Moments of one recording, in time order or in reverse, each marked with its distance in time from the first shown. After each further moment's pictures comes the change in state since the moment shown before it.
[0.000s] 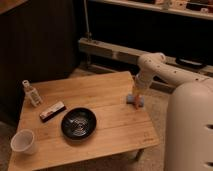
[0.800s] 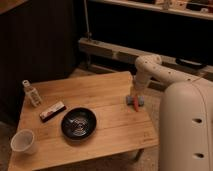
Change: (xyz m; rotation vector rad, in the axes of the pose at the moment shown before) arm -0.003 -0.005 0.026 -0.016 0.007 0.030
